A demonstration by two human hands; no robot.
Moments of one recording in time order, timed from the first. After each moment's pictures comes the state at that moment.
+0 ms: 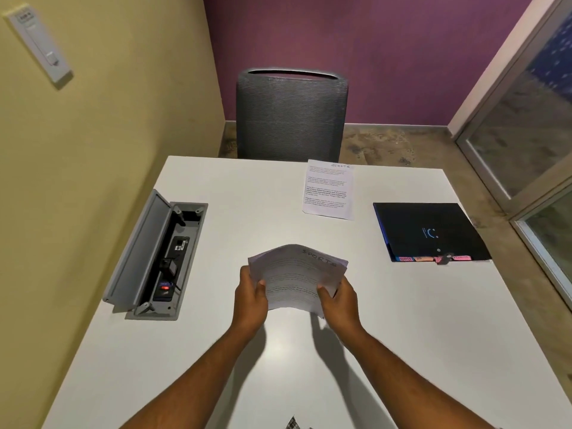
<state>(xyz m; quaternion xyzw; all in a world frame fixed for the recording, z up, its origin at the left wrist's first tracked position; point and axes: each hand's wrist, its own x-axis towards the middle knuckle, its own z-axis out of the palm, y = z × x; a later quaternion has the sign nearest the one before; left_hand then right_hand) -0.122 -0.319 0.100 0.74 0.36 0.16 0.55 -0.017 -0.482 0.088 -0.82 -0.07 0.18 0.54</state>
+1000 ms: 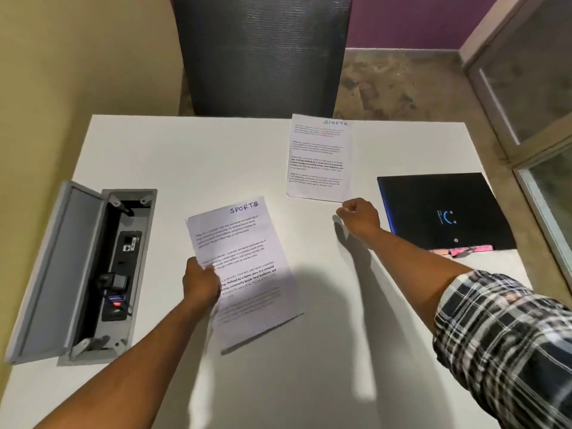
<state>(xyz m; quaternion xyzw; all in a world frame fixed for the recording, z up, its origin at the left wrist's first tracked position) -0.010 -0.195 -0.006 0.65 0.59 -0.02 0.48 0.271 -0.423 0.011 -0.92 -0.02 0.23 0.32</state>
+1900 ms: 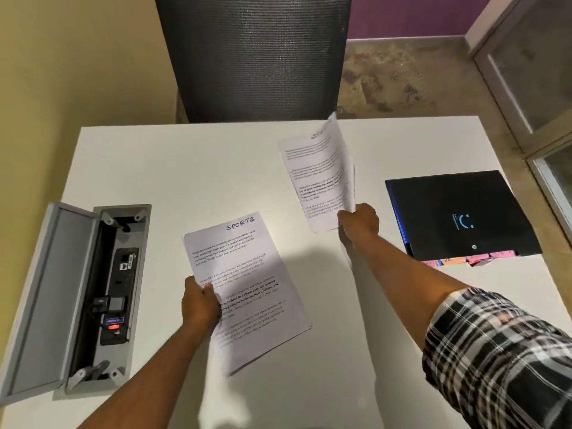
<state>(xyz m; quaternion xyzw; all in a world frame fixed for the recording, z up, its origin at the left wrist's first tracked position) -0.010 -0.188 -0.035 0.66 0.58 -0.02 0.47 0.284 -0.394 -0.018 -0.90 0.14 0.21 0.37</state>
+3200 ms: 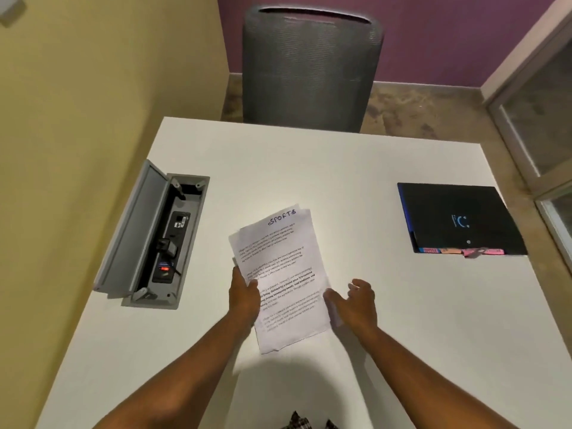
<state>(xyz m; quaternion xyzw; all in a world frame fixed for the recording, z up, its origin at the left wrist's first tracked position) -0.103 -0.275 0.028 0.58 0.54 0.05 0.61 0.013 -0.478 0.022 -0.88 0.07 0.31 0.36</state>
